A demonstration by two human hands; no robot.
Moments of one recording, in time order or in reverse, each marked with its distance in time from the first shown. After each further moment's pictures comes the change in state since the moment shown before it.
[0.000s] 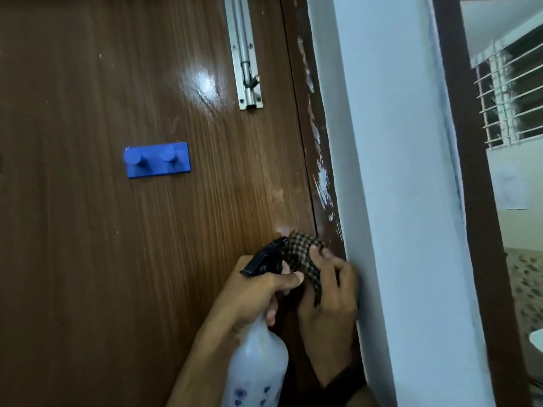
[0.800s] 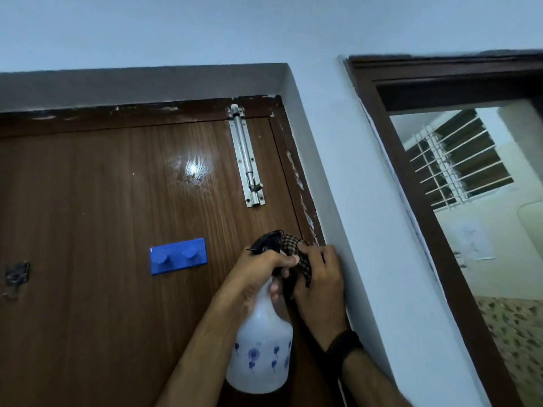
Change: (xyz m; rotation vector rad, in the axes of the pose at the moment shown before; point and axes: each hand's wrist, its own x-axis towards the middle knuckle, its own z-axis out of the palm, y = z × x) left_hand 0.050 0.123 -0.030 0.006 -0.059 0.120; right_hand 0.135 -0.037 0.038 0.007 -0.006 -0.100
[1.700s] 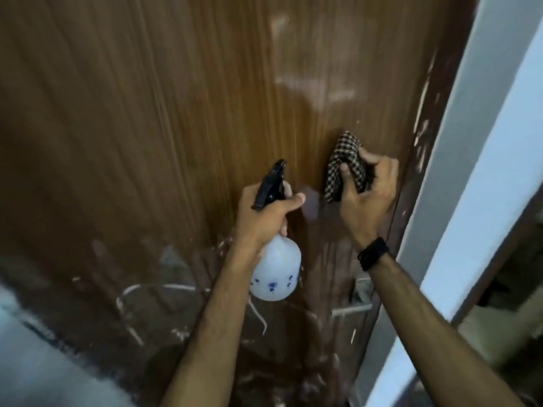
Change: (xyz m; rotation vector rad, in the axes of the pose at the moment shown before) left_hand -0.231 -0.252 -0.055 -0.168 0.239 -0.308; right_hand -0.278 -0.063 -0.061 -0.012 -0.158 0.370
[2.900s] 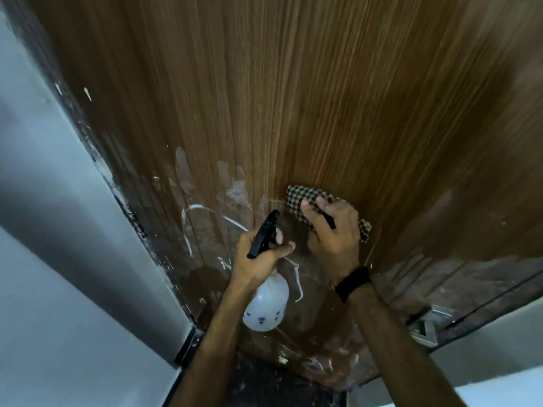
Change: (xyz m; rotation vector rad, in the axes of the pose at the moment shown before) left_hand -0.061 -0.164 -0.089 -0.080 0.477 -0.256; right_hand -0.178 0.021 0.095 0.142 -0.484 -0.691
